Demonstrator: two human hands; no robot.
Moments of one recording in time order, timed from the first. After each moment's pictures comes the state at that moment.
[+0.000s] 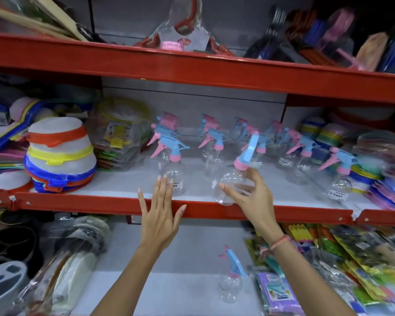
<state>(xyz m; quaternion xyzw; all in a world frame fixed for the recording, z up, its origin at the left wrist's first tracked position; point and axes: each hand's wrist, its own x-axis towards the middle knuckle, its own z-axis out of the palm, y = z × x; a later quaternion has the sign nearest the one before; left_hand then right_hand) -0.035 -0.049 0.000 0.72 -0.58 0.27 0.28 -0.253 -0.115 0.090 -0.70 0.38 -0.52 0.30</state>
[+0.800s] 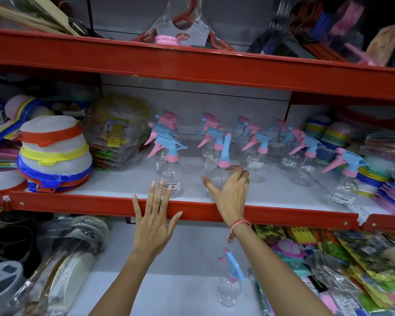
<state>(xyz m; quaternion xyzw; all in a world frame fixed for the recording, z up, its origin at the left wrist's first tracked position) -0.023 -0.059 -0.022 0.72 -0.58 0.30 0.25 -0.188 -0.156 0.070 -0.70 0.50 -0.51 0.10</state>
